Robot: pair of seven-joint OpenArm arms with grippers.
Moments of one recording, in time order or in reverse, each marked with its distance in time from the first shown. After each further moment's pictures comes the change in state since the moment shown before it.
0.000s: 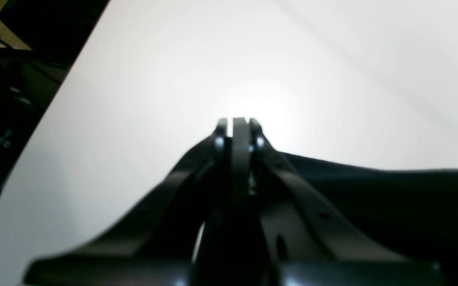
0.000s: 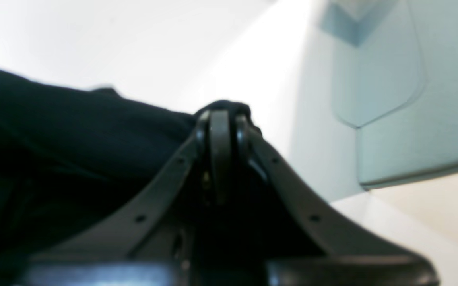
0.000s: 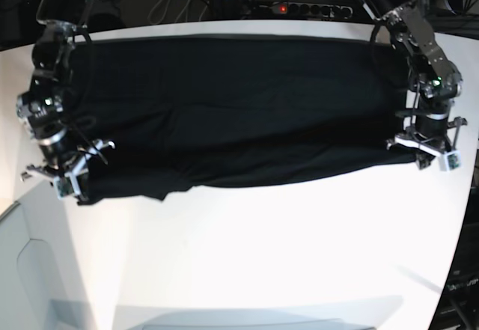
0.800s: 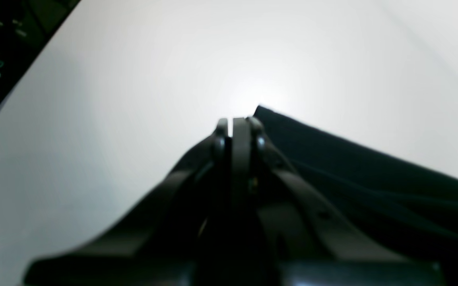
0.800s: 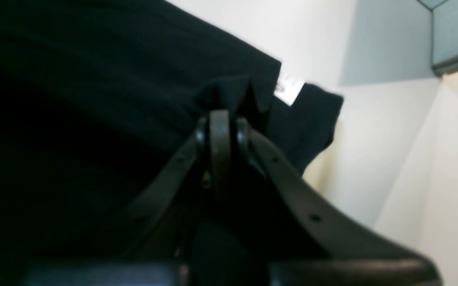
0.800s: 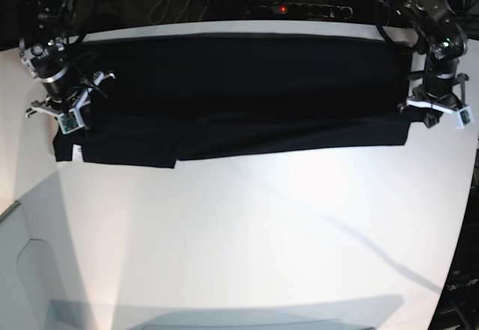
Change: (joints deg) left arm 10.6 0.6 -7.4 -0.3 -9.5 0.1 -0.6; right arm -17.1 -4.9 8.2 4.1 -0.4 8.6 0.0
